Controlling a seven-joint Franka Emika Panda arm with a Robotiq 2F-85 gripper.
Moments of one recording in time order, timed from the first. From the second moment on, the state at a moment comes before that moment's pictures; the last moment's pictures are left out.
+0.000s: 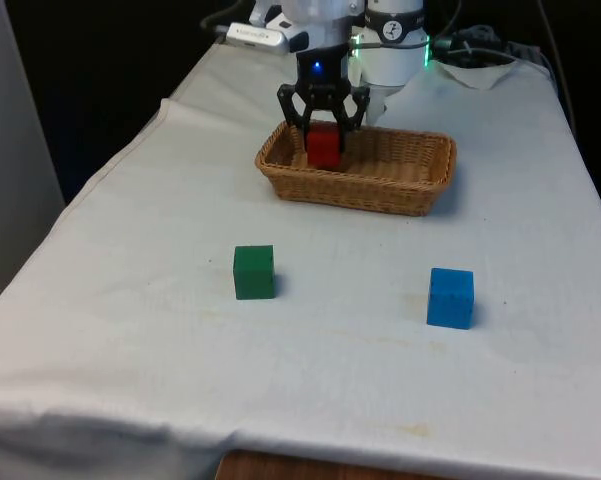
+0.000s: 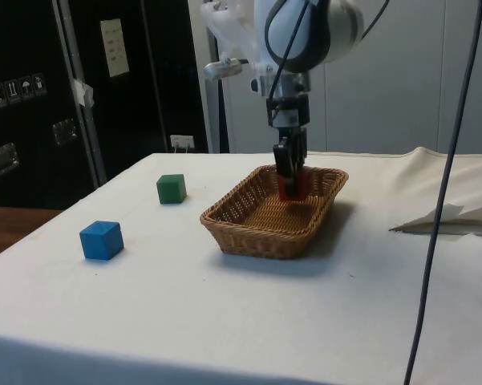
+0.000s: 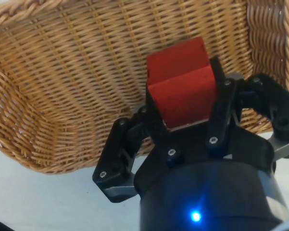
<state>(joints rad) 0.31 0.15 -0.50 -2.58 0.17 2.67 -0.32</state>
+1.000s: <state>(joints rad) 0.32 0.13 -0.47 -2.53 0.21 2.62 -0.30</state>
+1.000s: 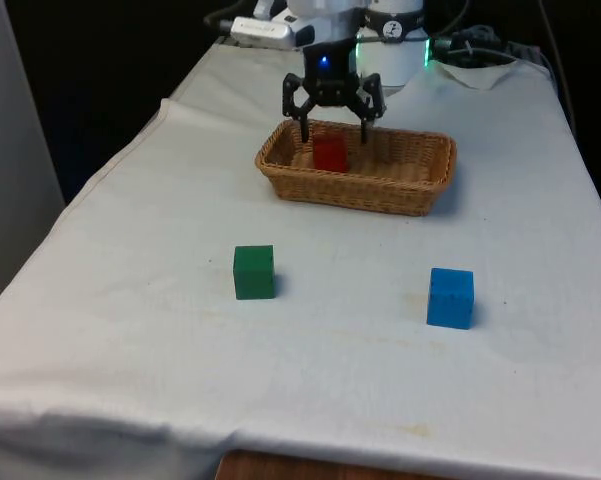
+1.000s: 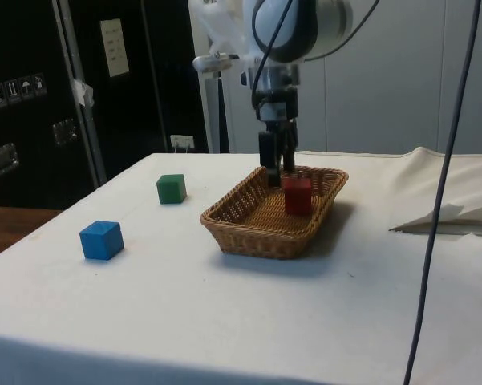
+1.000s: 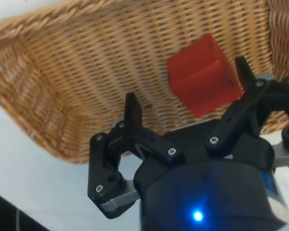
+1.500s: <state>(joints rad) 0.33 0.01 -0.41 -2.51 0.08 2.52 -0.12</state>
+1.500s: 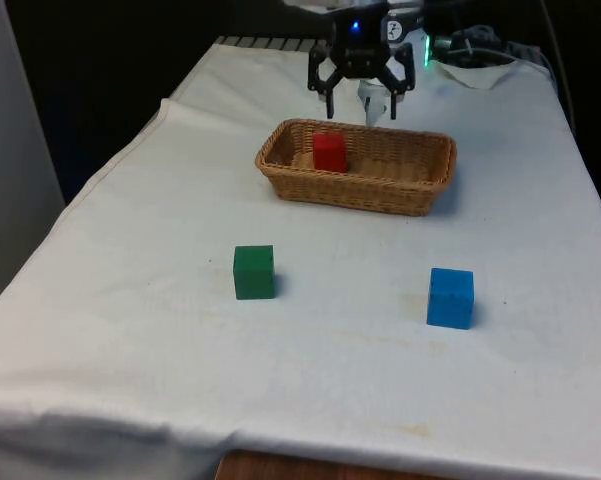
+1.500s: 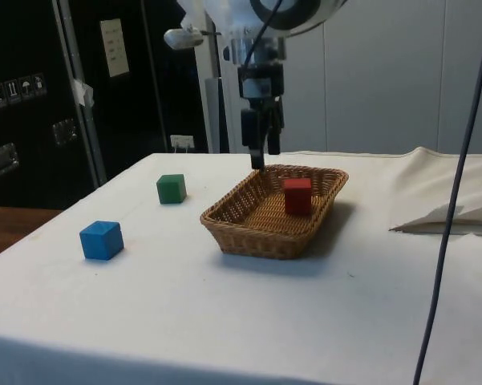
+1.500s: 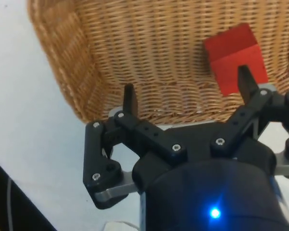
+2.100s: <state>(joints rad) 0.33 0.01 -0.31 -2.39 0.06 2.44 -0.01</state>
